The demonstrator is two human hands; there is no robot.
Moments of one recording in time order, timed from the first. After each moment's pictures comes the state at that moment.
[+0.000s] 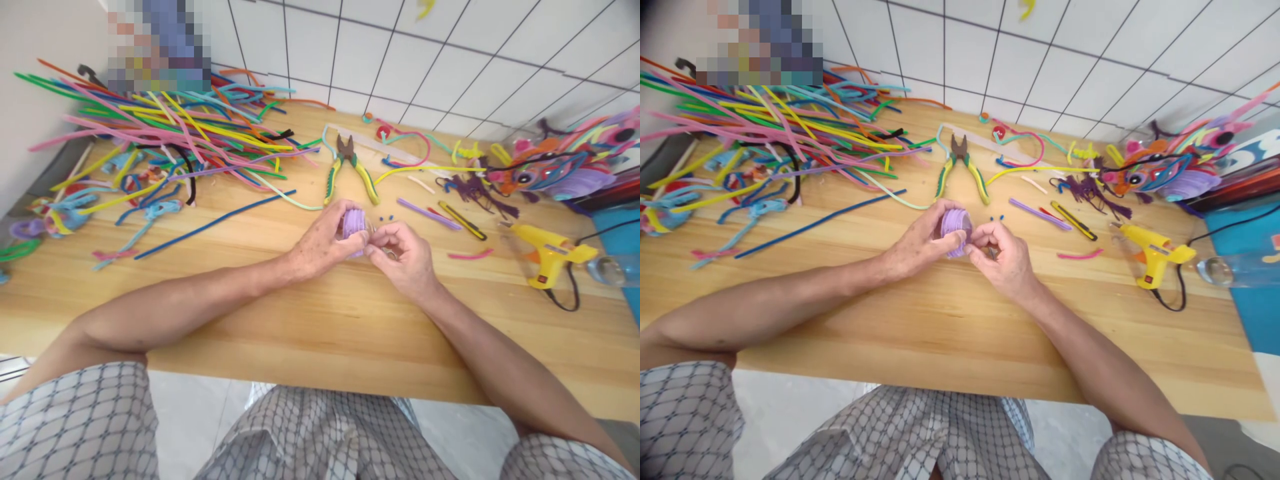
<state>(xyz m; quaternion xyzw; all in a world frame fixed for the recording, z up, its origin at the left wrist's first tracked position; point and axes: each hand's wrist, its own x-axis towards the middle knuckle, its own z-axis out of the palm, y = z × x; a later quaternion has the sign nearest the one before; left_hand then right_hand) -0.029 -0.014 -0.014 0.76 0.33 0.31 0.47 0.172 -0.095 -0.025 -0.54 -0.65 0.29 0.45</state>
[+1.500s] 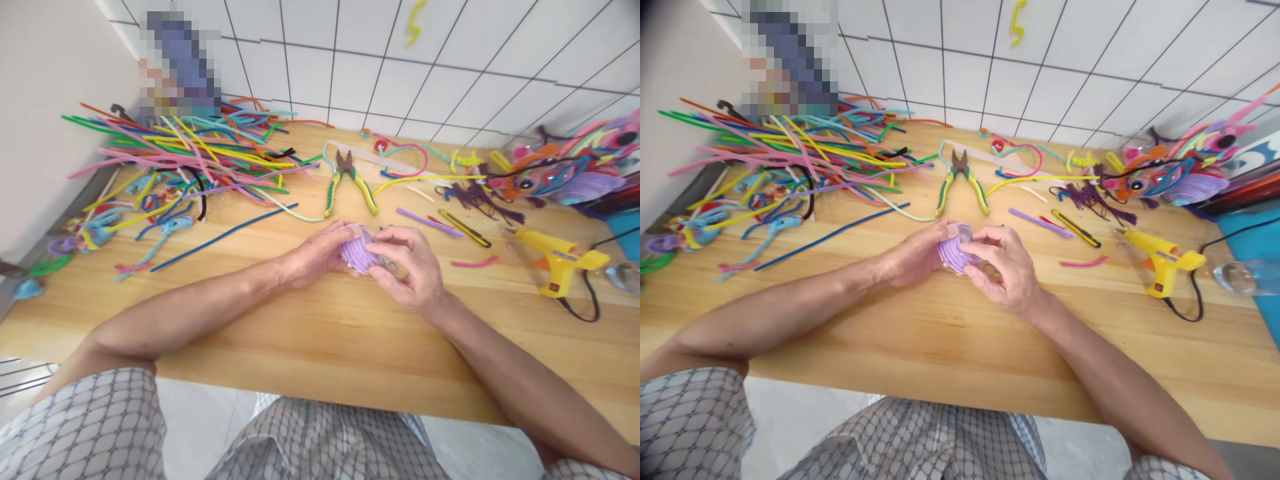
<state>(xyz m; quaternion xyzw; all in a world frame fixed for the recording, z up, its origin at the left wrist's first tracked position) -0.027 -0.012 -0.004 0.42 0.26 0.22 0.84 0.184 -0.098 -0.010 -0.43 -0.80 0.03 0.43</state>
